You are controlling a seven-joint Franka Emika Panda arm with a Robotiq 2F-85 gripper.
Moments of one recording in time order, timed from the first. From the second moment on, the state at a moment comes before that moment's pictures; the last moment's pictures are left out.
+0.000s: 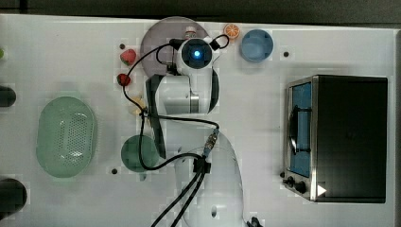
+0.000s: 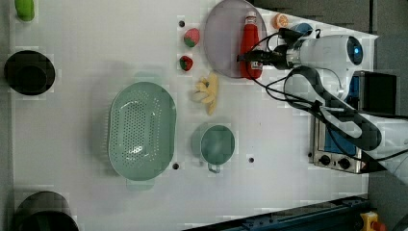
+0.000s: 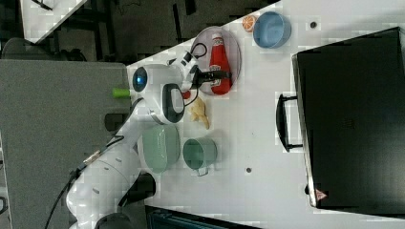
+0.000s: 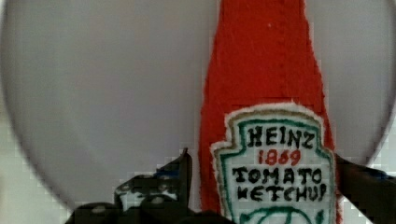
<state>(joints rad) -0.05 0.76 0.12 -1.75 -0.02 1.00 -0.69</state>
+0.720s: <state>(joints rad) -0.06 0.75 0.12 -1.73 -0.02 1.01 -0.69</state>
